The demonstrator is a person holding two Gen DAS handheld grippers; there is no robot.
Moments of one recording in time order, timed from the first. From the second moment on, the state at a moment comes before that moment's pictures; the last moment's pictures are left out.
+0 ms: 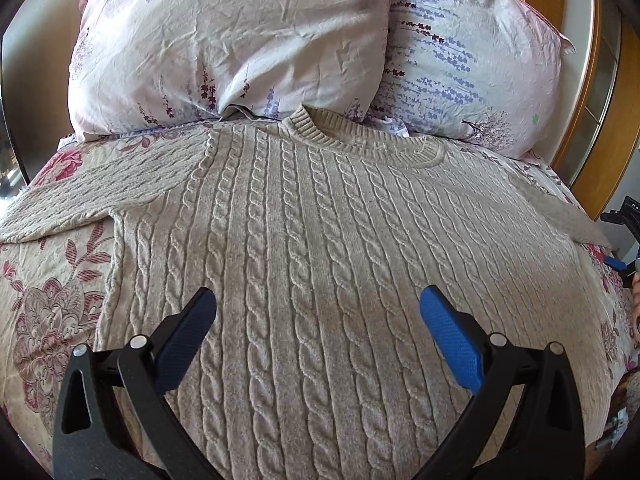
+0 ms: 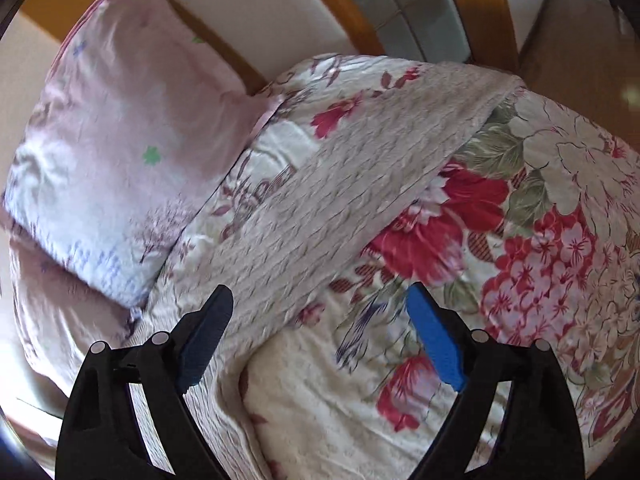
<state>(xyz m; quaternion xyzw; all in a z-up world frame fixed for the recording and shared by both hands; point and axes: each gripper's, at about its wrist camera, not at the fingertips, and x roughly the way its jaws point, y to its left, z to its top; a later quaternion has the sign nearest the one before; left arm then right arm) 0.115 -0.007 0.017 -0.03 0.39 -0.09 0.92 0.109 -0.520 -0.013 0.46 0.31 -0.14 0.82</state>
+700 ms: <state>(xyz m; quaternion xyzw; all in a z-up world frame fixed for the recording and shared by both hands) 0.123 0.006 0.006 -0.07 0.42 -0.10 0.90 0.133 -0.523 -0.003 0.44 0.21 -0.12 0.86</state>
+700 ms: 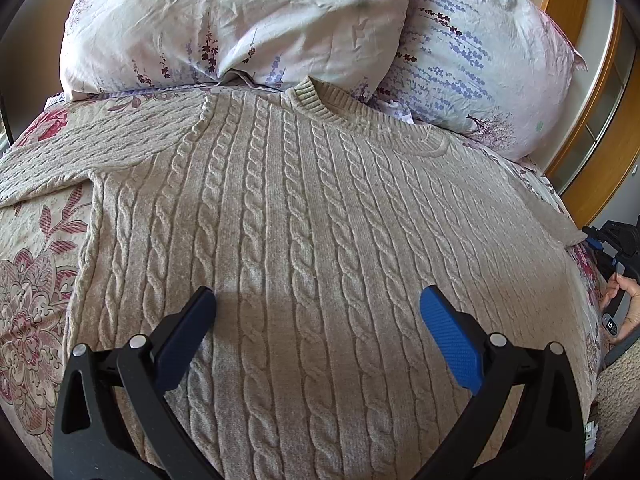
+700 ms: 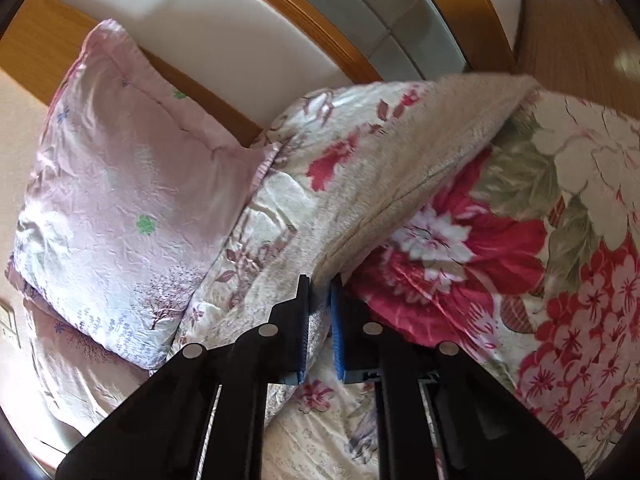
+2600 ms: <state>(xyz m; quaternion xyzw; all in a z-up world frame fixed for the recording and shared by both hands) 0.121 0.010 0.008 -0.11 0.41 -0.12 0.90 0.159 -0.432 0.022 0.46 0.19 -0.01 0.87</state>
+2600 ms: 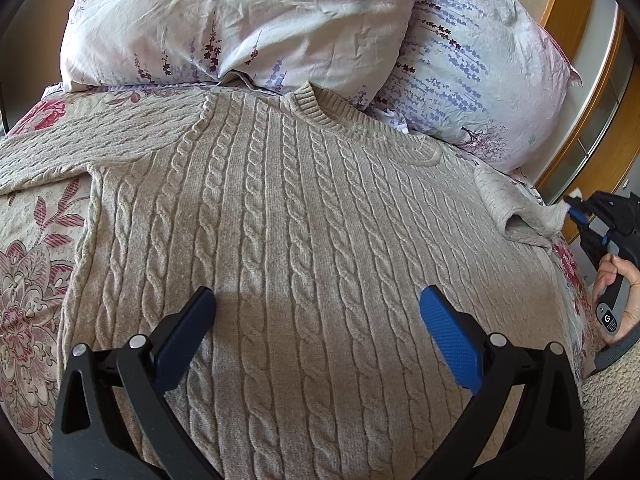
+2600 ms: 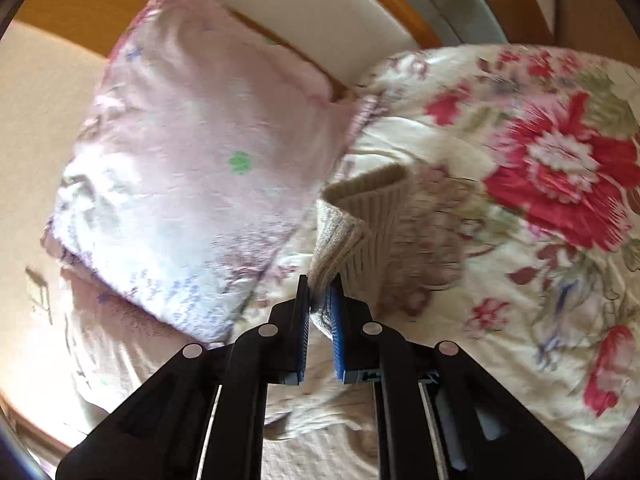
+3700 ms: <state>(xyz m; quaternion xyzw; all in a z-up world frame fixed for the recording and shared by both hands) 0.104 0.181 0.040 -0.30 0.31 -0.03 0.90 0.220 -0.107 0.002 0.21 0.43 0.29 0.83</state>
